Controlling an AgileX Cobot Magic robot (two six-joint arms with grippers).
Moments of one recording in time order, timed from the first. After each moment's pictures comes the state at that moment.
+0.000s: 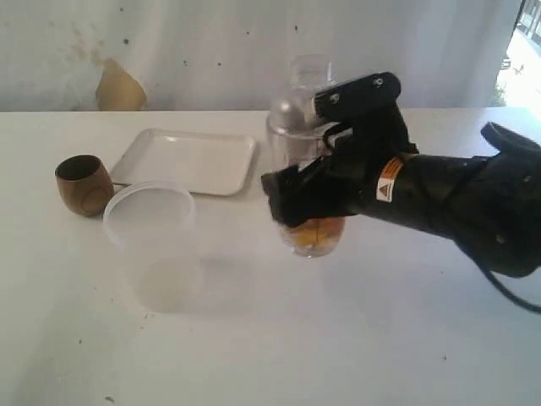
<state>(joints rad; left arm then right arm) 0.05 0.01 0.00 0.01 0.21 0.03 0.52 1.49 -0.76 -0.18 -0.20 0.17</state>
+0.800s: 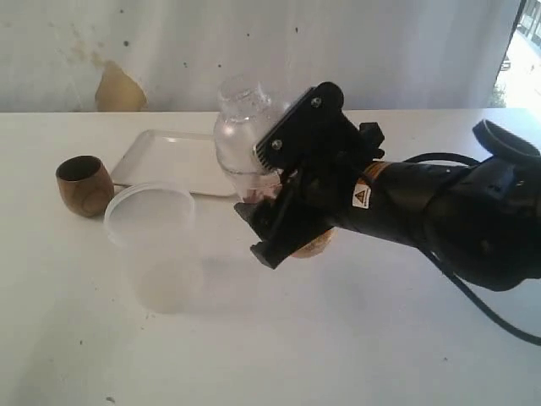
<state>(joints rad) 0.05 0.01 0.00 0.01 0.21 0.03 0.58 1.46 -0.77 0.01 -0.16 -0.34</state>
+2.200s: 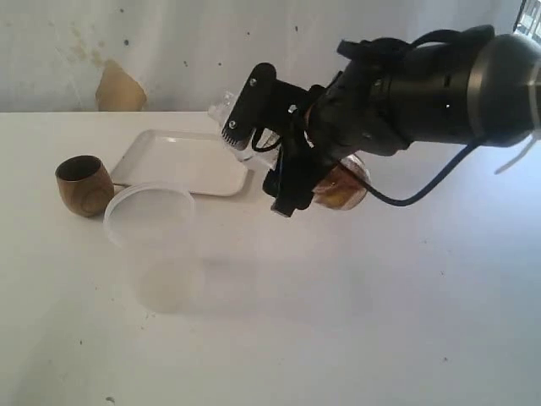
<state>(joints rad) 0.05 0.01 0.00 0.01 0.21 0.03 0.55 1.75 -1.26 -0.61 0.48 -0.09</state>
